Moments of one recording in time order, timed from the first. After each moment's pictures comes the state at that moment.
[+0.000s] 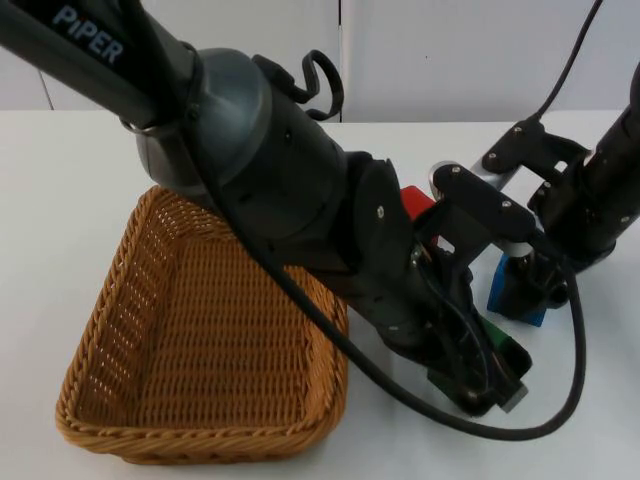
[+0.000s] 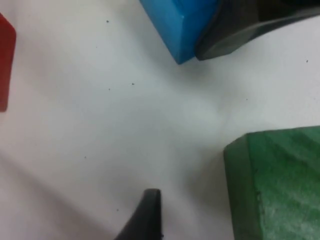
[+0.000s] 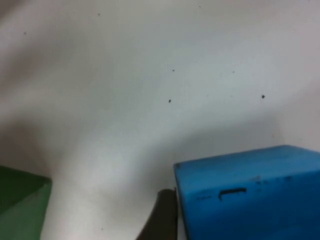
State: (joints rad) right arm 0.33 2.11 -1.23 0.27 0.47 -0.86; left arm -0.84 2.13 -1.15 -0.48 0.11 0.57
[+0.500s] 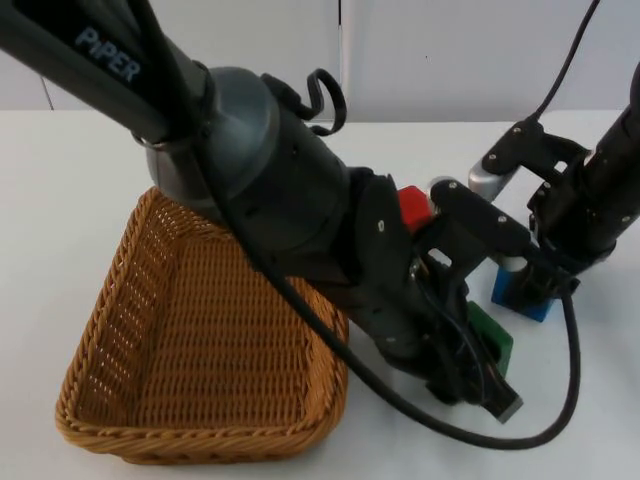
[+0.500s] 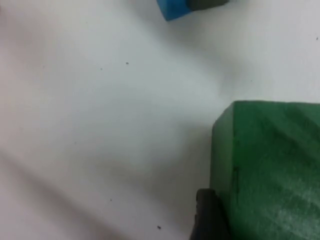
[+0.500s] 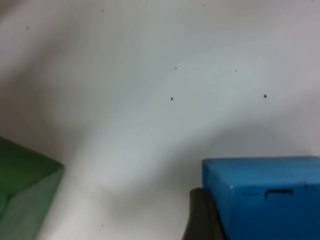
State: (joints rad) right arm 0.33 2.11 -1.23 0.27 0.47 -0.87; left arm -0.84 2.15 -1.15 -0.48 0.11 0.57
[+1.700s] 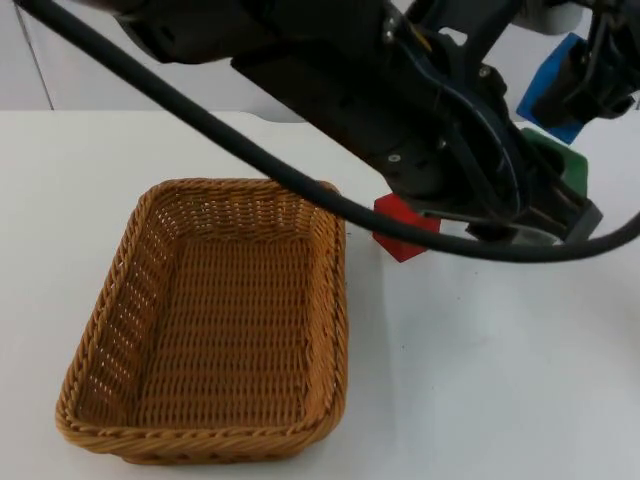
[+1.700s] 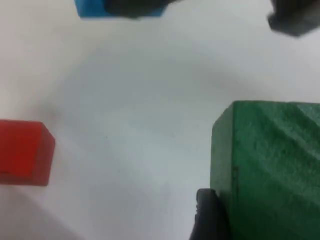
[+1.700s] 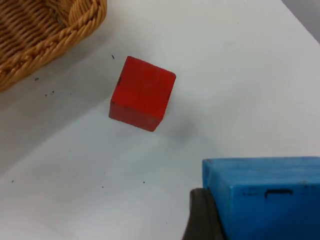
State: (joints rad) right arm 0.33 1.71 -1.23 0.25 0.51 -0.79; left arm -0.84 1.77 -1.15 -0.50 0.30 0.51
